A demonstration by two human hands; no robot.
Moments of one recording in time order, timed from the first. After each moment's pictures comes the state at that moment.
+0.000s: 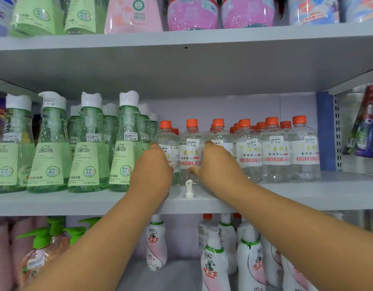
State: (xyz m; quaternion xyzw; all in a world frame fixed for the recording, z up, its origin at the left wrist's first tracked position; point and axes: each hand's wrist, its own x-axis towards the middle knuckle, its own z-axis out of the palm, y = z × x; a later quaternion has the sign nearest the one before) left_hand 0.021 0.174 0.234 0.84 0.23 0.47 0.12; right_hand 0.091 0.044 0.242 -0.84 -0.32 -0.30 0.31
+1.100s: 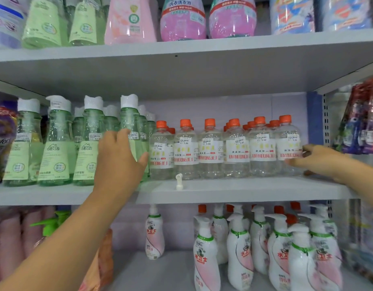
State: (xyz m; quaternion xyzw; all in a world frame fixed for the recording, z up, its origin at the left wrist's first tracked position) left_hand -0.038 0.186 0.230 0.79 0.18 0.59 0.05; right_hand 0.184 -0.177 0.252 -0.90 -0.14 -0.14 0.38
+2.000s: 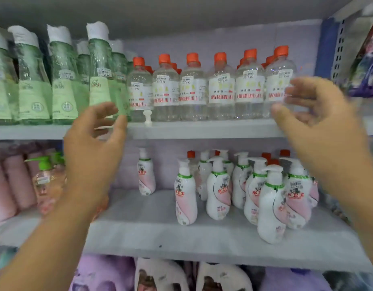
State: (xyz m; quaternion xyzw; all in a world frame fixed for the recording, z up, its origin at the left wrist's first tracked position) left_hand -0.067 0.101 0.149 0.69 0.13 0.66 0.26; right_hand 0.065 -0.188 0.173 -0.67 -0.34 -0.31 0.58
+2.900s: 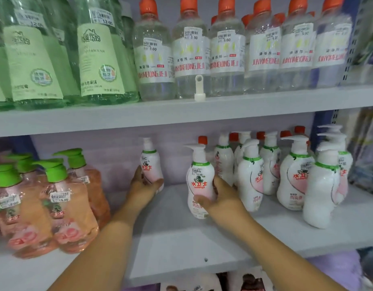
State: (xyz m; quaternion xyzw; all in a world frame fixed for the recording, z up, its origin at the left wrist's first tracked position) left_hand 0.104 0.308 -0.047 0.78 0.20 0.27 0.52; right_hand 0.109 0.049 -0.028 -0.84 -0.21 0.00 0.50
